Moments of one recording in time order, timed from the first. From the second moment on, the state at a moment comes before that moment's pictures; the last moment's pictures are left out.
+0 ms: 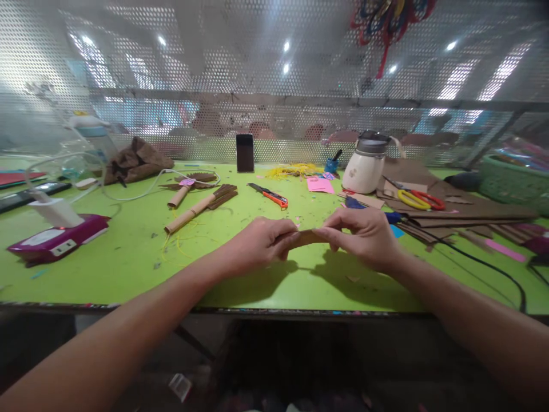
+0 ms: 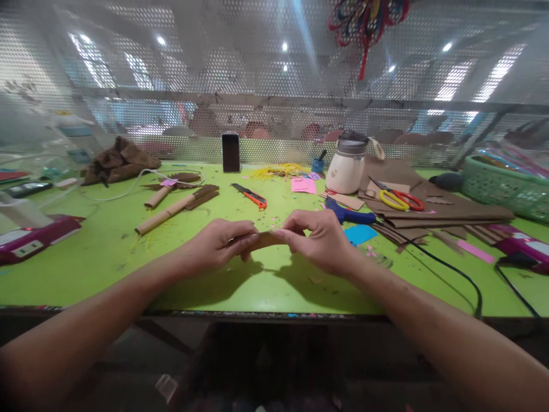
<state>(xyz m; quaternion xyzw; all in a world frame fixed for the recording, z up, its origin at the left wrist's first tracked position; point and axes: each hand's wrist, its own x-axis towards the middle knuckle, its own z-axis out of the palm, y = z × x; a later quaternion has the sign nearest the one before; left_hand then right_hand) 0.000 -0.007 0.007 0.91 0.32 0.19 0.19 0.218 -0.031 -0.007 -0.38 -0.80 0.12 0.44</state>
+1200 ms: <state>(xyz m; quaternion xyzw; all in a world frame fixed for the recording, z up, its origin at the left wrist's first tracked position) -0.001 -0.006 0.006 0.93 0.32 0.11 0.15 0.223 -0.022 -0.007 -0.42 -0.79 0.32 0.31</state>
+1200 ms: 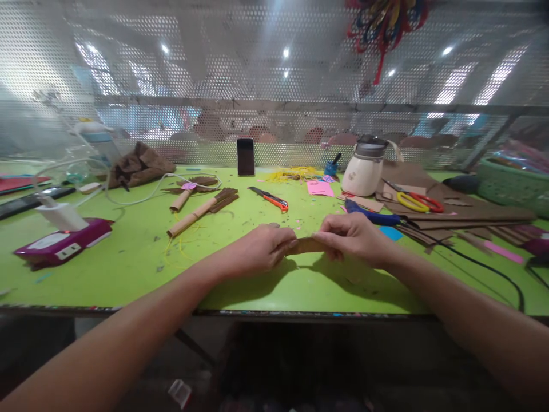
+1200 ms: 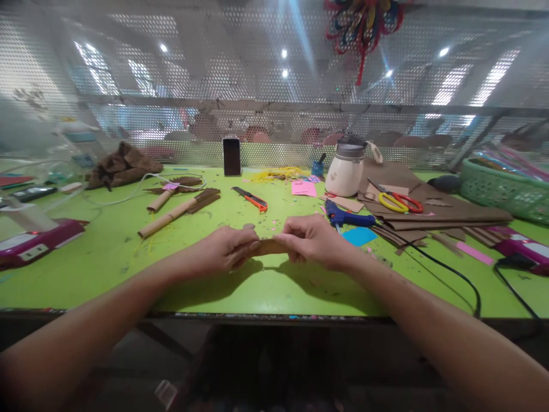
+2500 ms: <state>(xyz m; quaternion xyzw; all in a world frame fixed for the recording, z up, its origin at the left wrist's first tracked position) -0.001 -0.002 0.004 0.89 0.34 0.18 0.25 0.217 -0.023 -0.014 -0.41 -0.81 0.31 0.27</state>
